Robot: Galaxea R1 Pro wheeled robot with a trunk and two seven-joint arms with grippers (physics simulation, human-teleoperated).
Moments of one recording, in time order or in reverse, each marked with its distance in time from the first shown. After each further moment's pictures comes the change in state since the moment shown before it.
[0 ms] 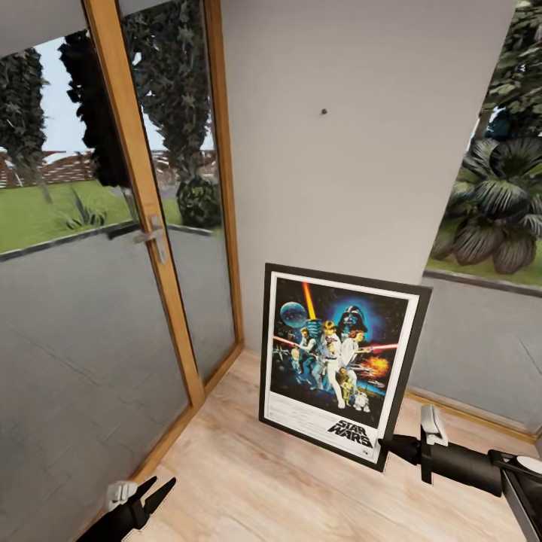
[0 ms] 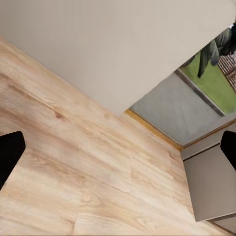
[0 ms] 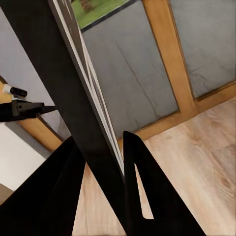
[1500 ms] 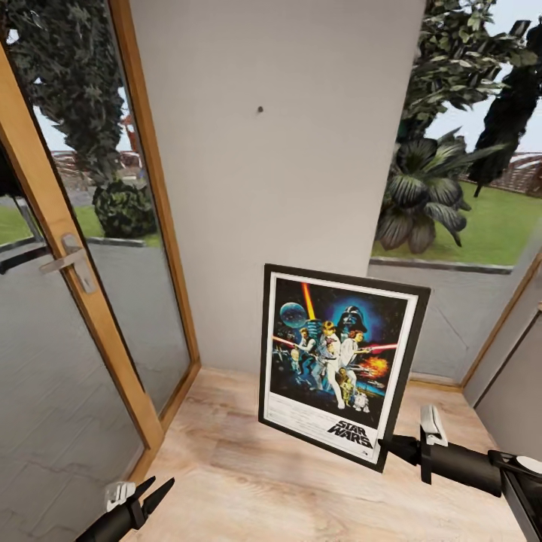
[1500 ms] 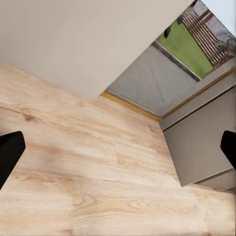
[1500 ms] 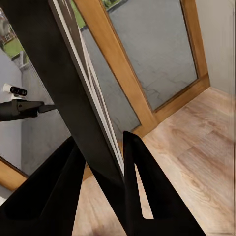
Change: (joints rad) left arm 0.000 0.006 -0.001 0.001 0.001 -0.003 -0.005; right arm 0.002 0.000 0.002 -0.003 0.001 0.005 -0.001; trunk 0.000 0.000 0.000
